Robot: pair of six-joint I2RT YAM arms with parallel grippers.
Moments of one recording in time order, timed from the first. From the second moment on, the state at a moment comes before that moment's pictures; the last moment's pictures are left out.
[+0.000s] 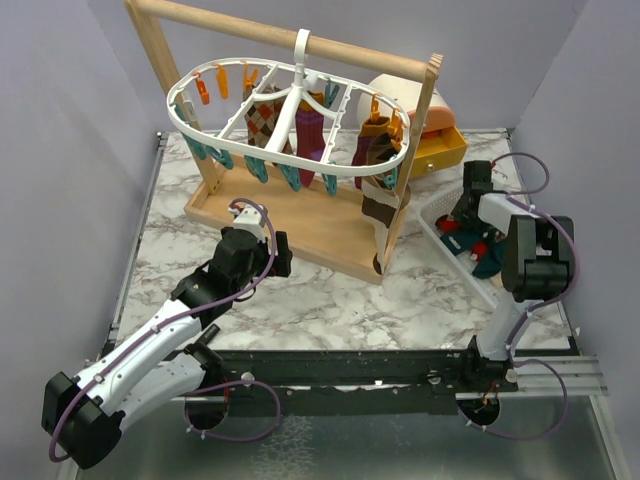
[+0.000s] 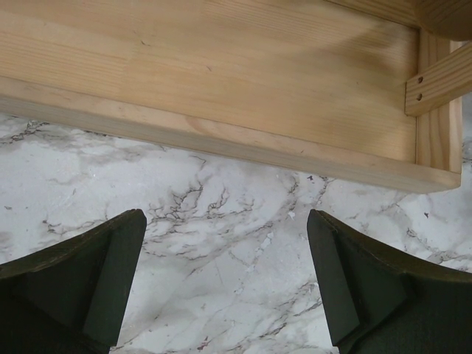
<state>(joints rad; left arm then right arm) -0.64 0.84 0.63 -0.29 -0.25 -0.38 -0.04 1.87 1.17 -0.30 0.30 0.49</state>
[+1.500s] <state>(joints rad) -0.70 0.76 0.63 -0.29 -0.23 -0.38 -0.26 0.76 0.53 -0.20 0.26 0.75</state>
